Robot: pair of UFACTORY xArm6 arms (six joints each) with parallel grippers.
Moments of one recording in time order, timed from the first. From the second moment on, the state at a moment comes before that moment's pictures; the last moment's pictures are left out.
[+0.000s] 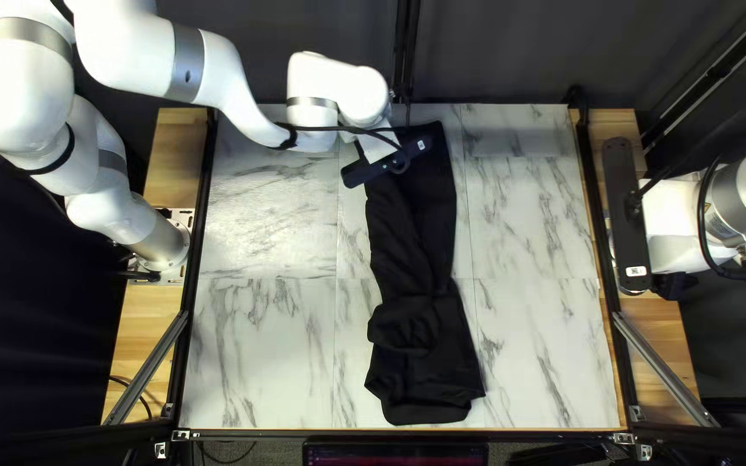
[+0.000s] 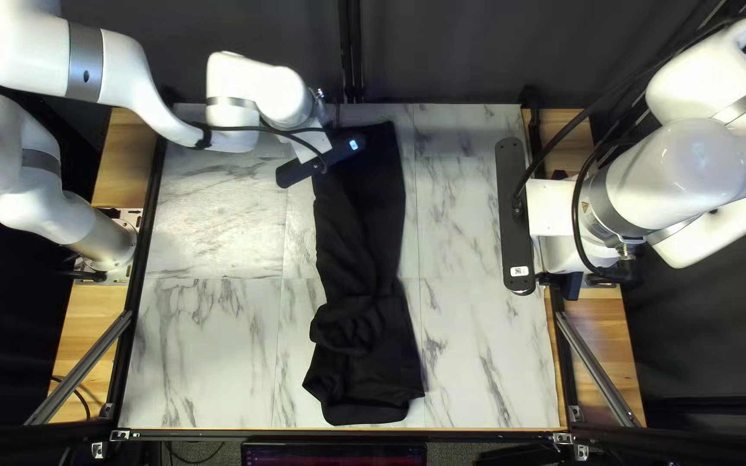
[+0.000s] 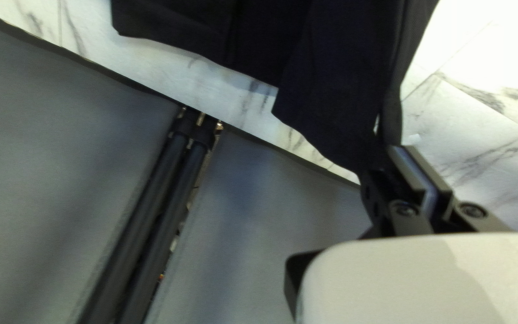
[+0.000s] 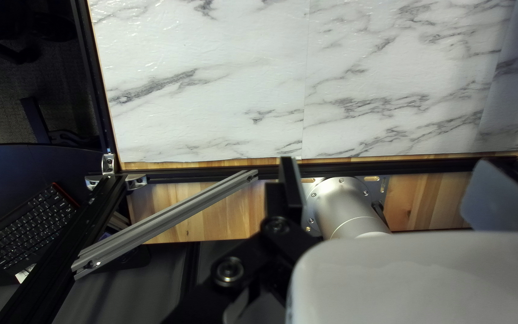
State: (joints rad) left arm 0.32 0.06 -0.92 0.54 0.80 1.00; right arm 0.58 -0.71 -0.97 -0.11 1.65 0.55
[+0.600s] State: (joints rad) left arm 0.27 0.22 -0.96 0.56 0.73 0.85; right arm 0.58 -0.71 -0.97 -0.11 1.65 0.55
